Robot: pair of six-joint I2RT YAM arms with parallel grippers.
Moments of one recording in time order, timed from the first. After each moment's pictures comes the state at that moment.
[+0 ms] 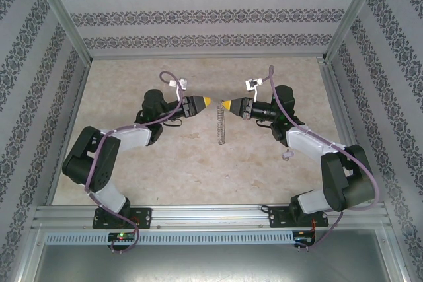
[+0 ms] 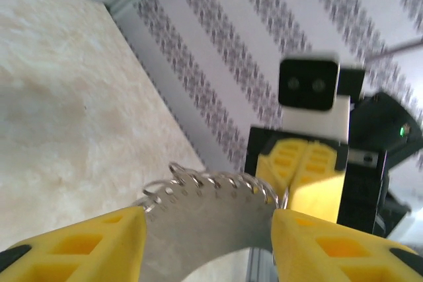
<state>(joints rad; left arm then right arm) -0.37 1.66 0.77 0.91 0.75 -0.97 0.29 1.43 0.73 0.58 -0.97 0.78</state>
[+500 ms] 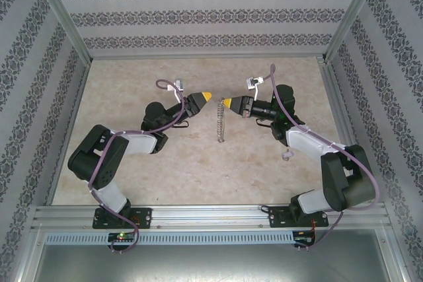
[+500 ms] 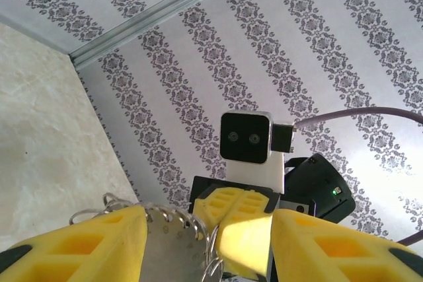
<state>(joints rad) -0.46 1.70 0.69 1.25 0.54 -1.21 0.29 1.43 0.74 0.58 -0.94 0.82</state>
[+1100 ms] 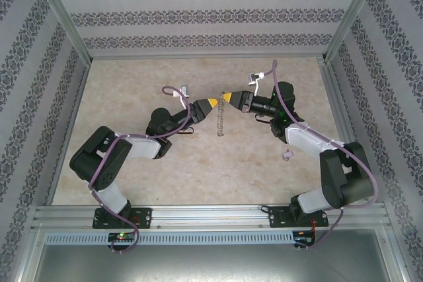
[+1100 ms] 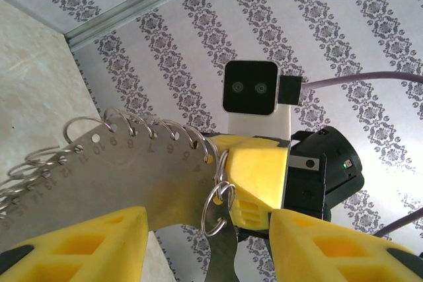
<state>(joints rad) -0.54 1.70 0.66 1.26 0.48 -1.22 0.29 1.46 0.77 0.62 -0.92 0.89</state>
